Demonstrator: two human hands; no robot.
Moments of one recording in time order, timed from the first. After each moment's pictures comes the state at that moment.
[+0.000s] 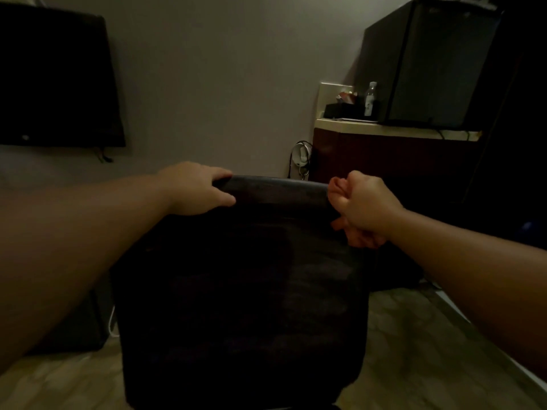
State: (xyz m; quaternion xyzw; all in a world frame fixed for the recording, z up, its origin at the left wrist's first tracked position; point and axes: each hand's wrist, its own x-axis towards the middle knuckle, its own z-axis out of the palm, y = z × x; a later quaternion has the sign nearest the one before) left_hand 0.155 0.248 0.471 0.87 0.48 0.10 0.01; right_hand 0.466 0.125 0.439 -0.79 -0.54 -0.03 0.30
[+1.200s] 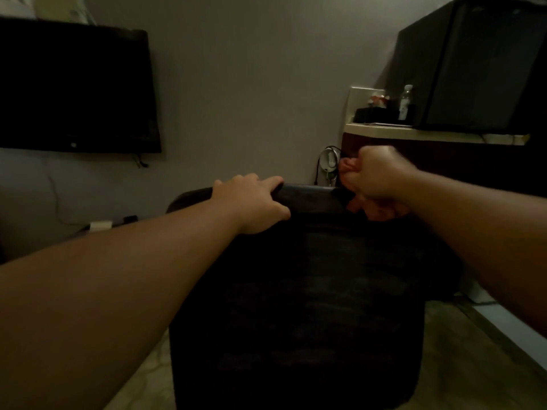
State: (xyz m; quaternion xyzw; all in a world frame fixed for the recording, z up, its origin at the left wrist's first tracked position) left_hand 0.156 0.238 0.461 0.87 0.49 0.11 0.00; right_hand 0.396 0.171 0.503 -0.80 -0.54 0.01 0.25
